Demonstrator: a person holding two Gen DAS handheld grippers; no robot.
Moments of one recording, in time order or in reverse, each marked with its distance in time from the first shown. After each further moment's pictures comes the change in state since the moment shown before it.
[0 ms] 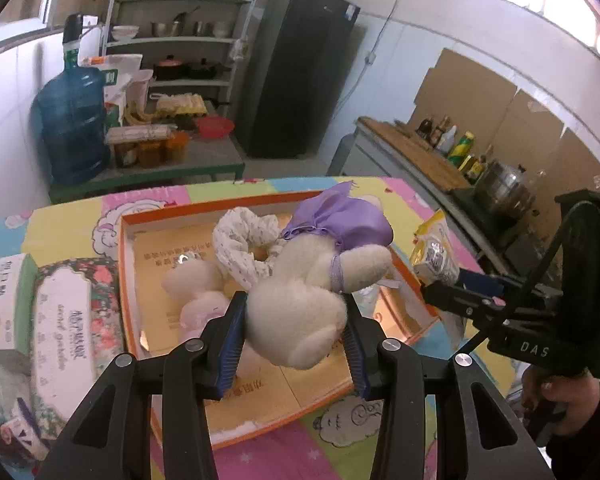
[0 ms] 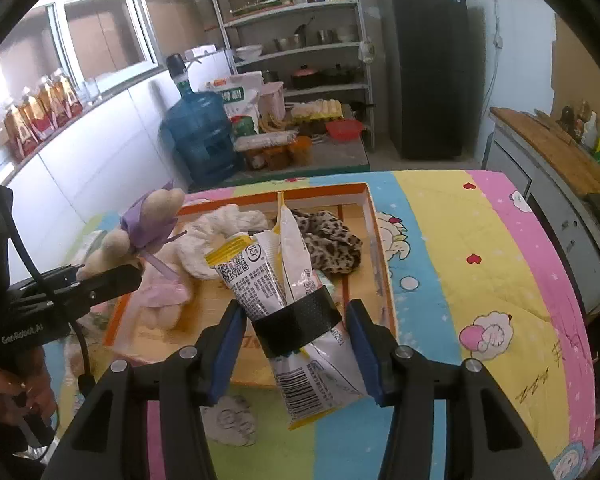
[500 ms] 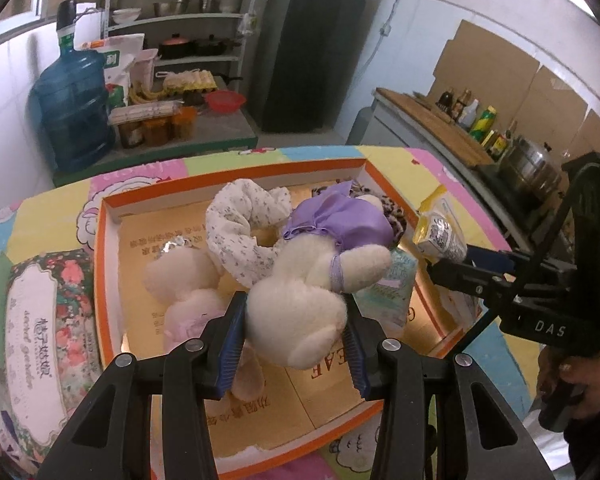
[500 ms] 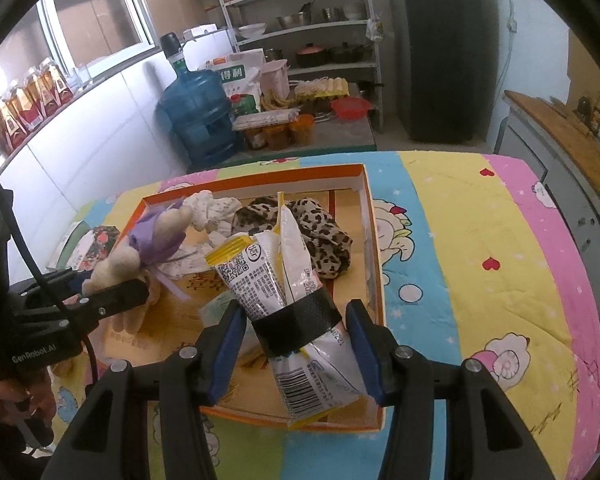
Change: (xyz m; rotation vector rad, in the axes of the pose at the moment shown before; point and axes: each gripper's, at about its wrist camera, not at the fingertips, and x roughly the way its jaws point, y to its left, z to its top) left arm 0.056 -0.001 0.004 0.014 0.095 0.071; right arm 0.046 -0.025 0.011 -0.009 0.079 0.038
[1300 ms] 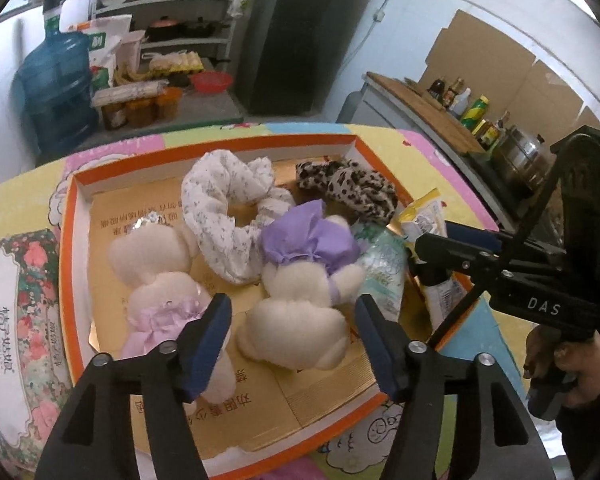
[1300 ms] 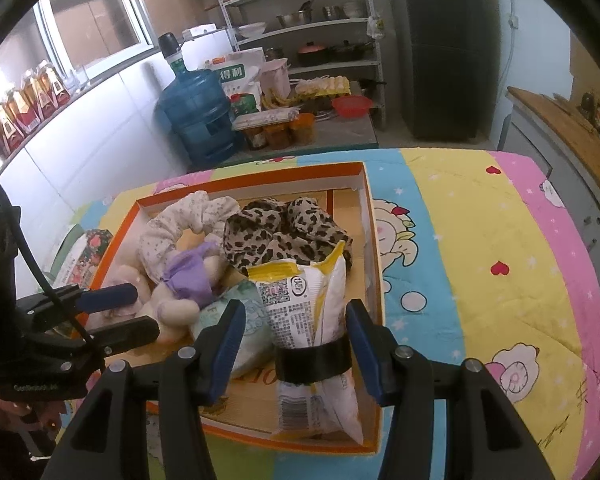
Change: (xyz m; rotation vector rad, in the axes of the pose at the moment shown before) left arm 0.017 -0.004 -0.005 -0.009 0.050 -0.060; right arm 0.010 -0.006 0.004 0.009 -0.006 0.011
